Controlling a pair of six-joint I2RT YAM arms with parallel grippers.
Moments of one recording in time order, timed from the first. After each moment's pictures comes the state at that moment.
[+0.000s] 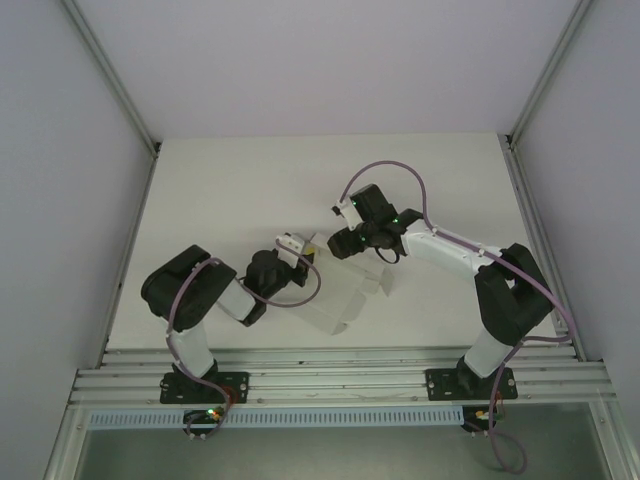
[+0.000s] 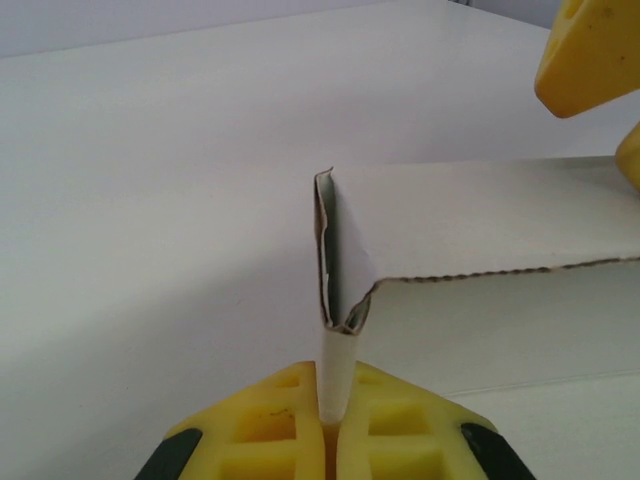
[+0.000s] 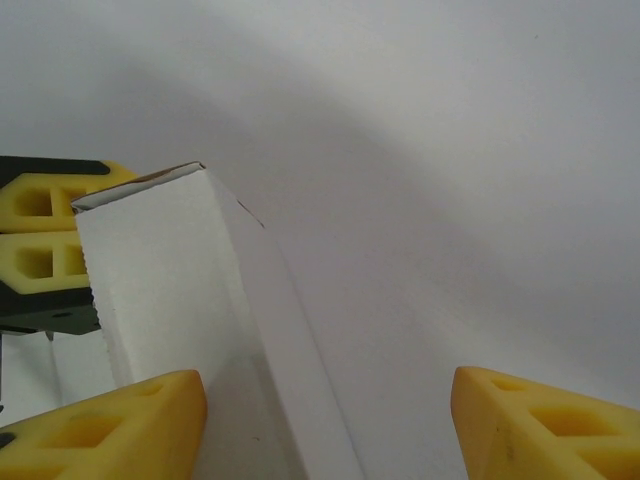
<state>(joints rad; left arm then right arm) -0.68 1.82 0.39 1.18 0.10 -0.08 0.58 1.67 1.15 -0.40 -0.14 0.06</state>
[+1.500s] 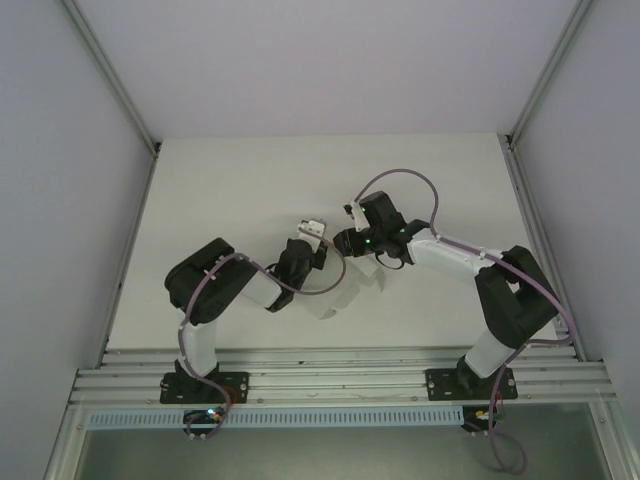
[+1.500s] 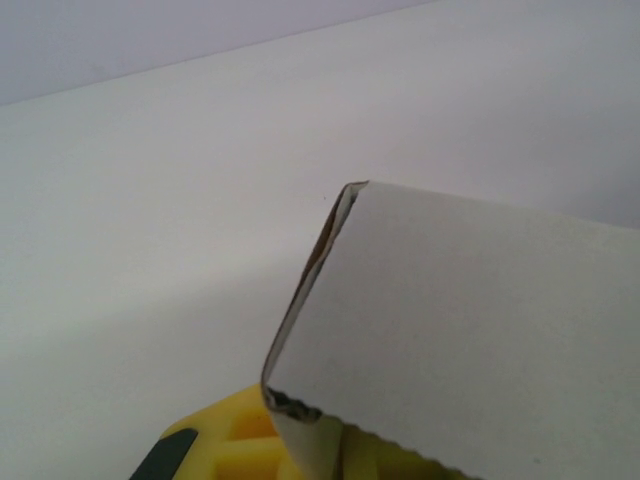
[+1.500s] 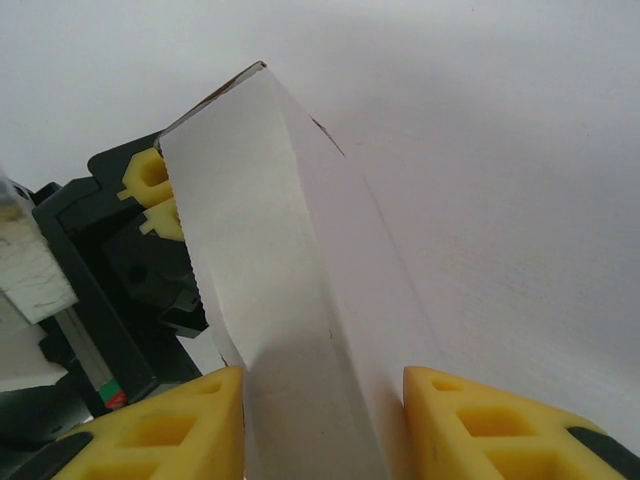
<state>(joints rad) -0.81 1.94 0.65 0.96 -0.39 -0.08 0.55 1.64 1.02 -0.22 -0.24 0.35</state>
